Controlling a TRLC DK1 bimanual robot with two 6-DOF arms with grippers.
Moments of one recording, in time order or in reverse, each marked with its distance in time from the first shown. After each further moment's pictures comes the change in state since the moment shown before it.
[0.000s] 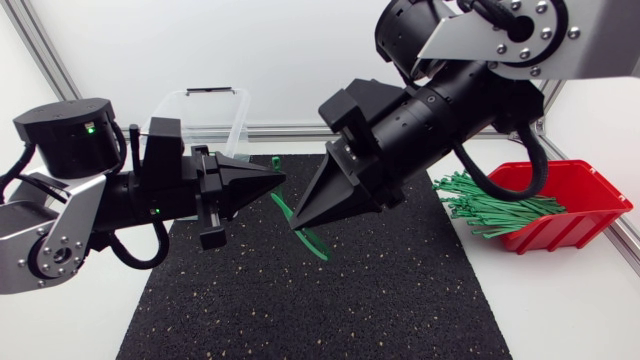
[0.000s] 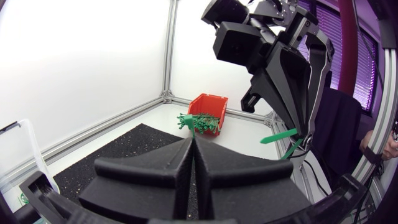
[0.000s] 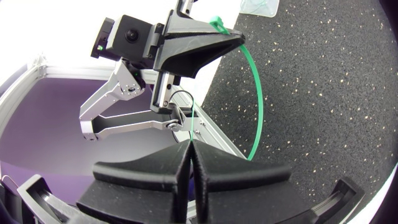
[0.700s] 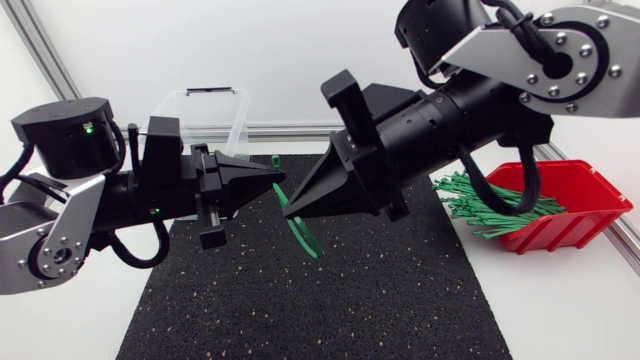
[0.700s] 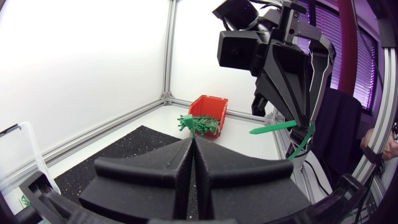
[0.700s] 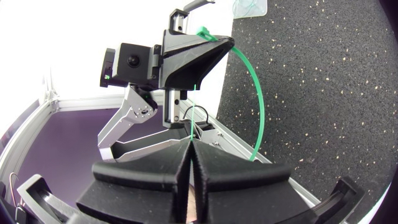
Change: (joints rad) left arm 0.000 0.000 -0.002 0.016 0.000 -0.001; right arm 0.003 -0.101 -0.139 0.280 -0.011 0.387
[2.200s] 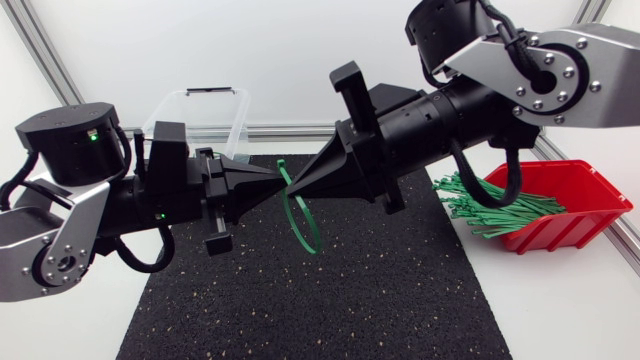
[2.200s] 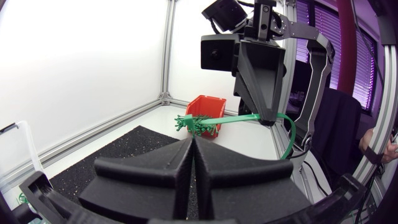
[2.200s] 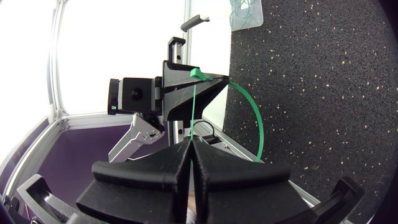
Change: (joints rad) left arm -0.032 0.000 -0.017 0.027 -0.026 -0.015; right arm -0.059 0.014 -0.042 0.155 -0.019 0.128
